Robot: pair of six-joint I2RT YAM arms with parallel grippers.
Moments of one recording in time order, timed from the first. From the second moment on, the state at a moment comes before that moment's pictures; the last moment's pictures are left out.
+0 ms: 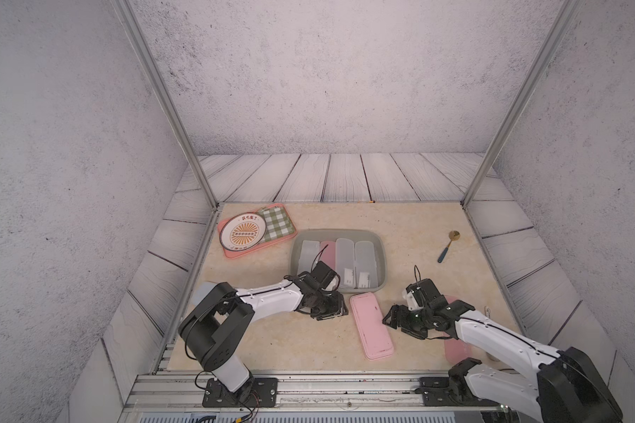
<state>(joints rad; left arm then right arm) -0.80 1.64 0.85 -0.30 0.39 -0.82 0.49 1.14 0.45 -0.48 -0.37 0.74</state>
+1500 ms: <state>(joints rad) -0.85 1.42 0.88 -0.51 0.27 -0.57 0.48 0.94 0.30 -0.06 -0.74 0.93</state>
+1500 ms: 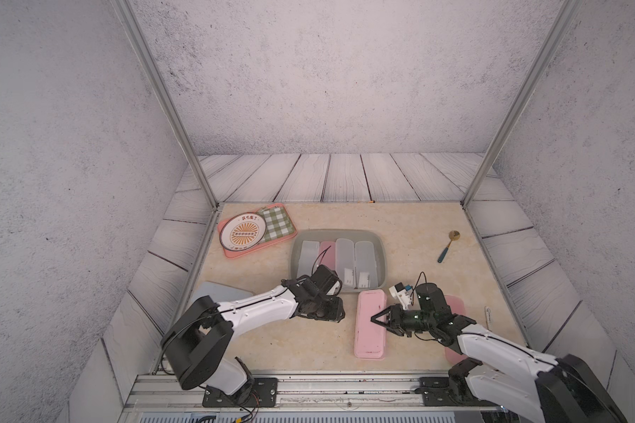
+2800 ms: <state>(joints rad) -0.19 1.11 1.31 -1.16 0.31 0.35 0.59 2.22 1.66 -0.16 -0.68 0.94</state>
